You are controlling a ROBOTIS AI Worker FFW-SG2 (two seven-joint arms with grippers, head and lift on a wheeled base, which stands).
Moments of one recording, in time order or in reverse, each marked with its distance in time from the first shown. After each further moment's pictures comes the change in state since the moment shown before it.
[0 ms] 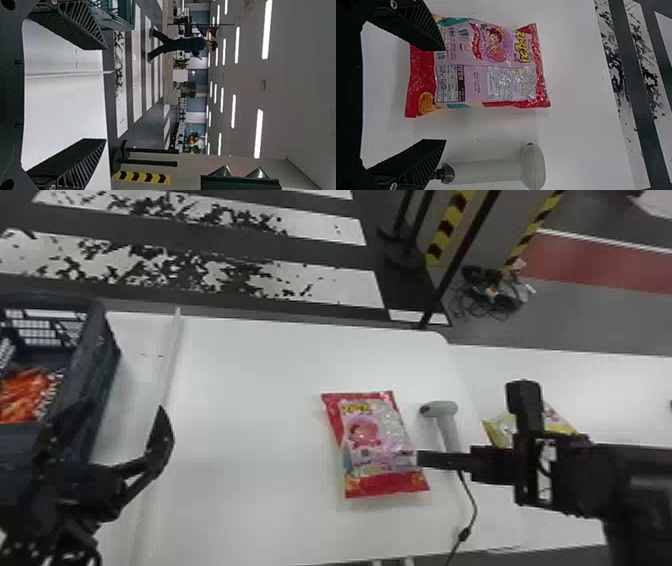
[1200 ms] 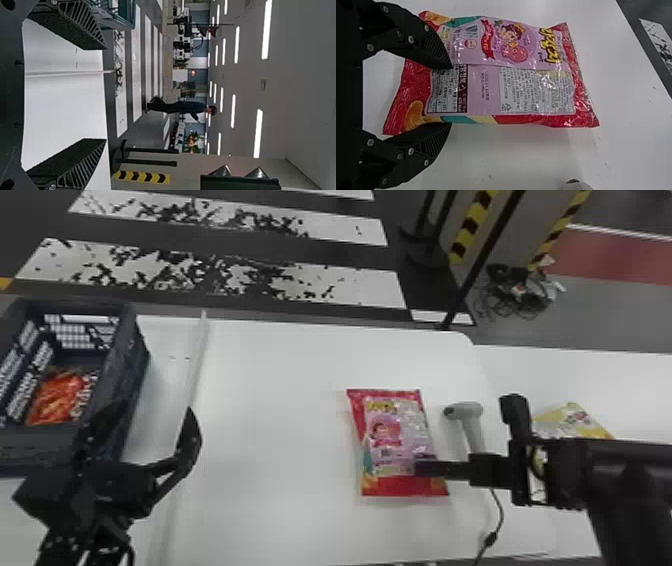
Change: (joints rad) left arm -0.003 -0.002 -0.003 0.009 0.000 -0.009 -0.002; right arm -0.164 -0.028 0.121 0.429 0.051 -0.148 0.203
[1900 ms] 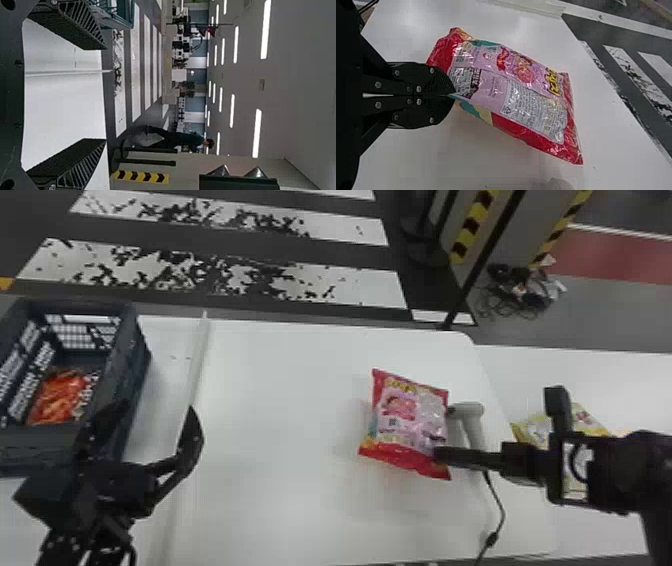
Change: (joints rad) left arm 0.003 0.000 -0.002 -0.010 -0.001 0.001 -0.001; right arm 0.027 -0.006 -0.187 -0.113 -0.124 0.149 0.117
